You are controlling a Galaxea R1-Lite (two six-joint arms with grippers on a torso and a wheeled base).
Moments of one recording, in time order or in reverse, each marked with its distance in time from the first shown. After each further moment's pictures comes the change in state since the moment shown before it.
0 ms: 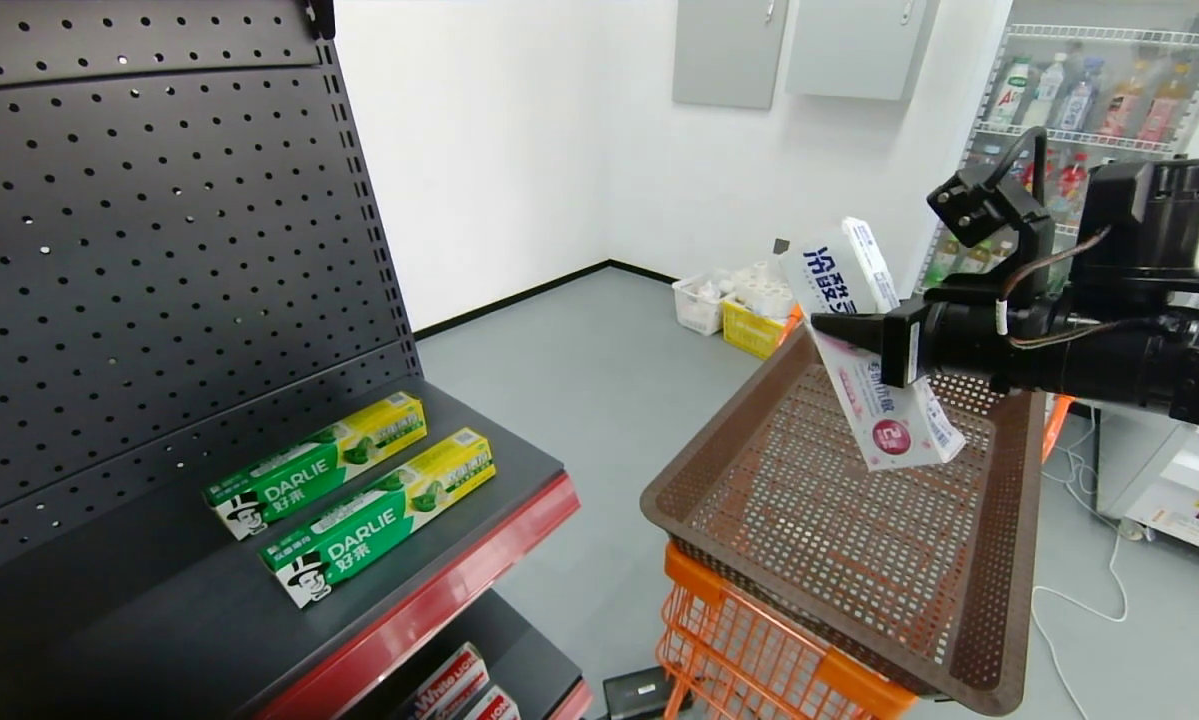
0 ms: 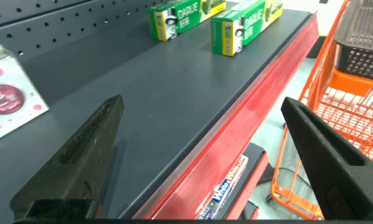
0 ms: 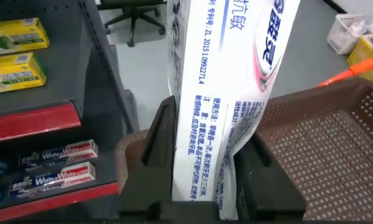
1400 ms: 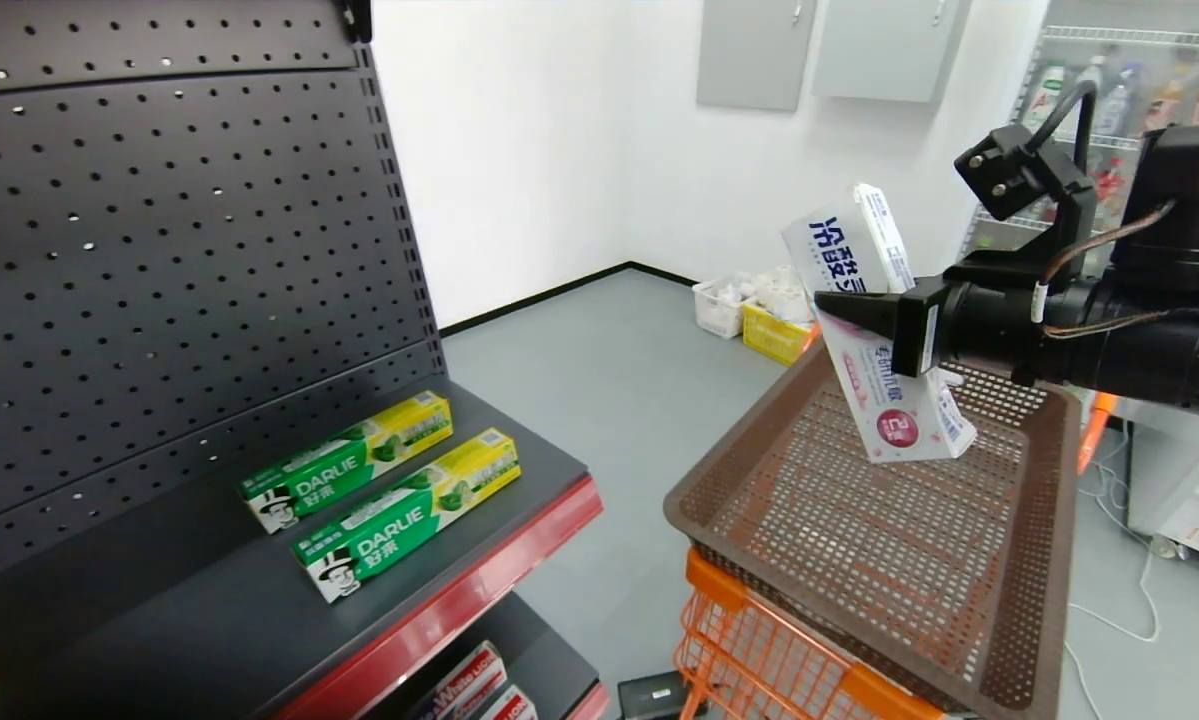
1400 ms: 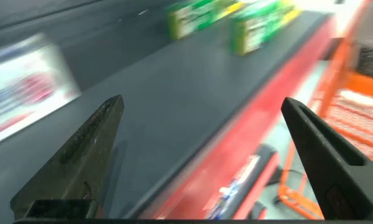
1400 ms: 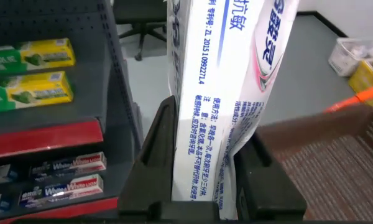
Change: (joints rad) left arm 0.001 0.000 0.000 -0.001 0.000 0.000; right arm 0.066 -0.056 0.011 -0.008 -0.054 0.000
